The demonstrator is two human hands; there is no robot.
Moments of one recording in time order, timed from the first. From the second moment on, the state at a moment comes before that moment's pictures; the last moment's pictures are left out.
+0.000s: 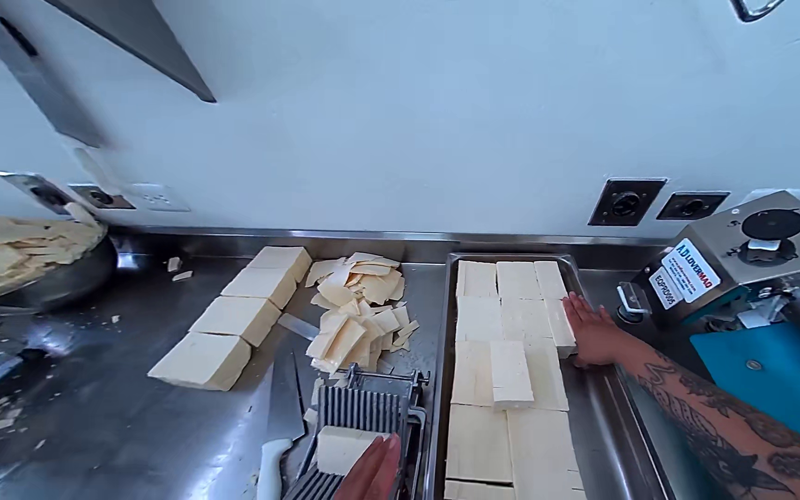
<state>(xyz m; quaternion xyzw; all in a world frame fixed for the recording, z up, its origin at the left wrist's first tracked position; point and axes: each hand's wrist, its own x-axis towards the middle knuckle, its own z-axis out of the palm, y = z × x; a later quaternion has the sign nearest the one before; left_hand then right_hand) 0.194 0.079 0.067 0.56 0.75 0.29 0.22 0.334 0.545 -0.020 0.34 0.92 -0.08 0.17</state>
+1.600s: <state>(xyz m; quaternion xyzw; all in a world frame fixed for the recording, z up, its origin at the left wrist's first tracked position) 0.112 0.094 0.062 0.46 0.83 0.30 0.13 0.309 0.289 0.037 0.22 0.89 -0.38 -0.14</state>
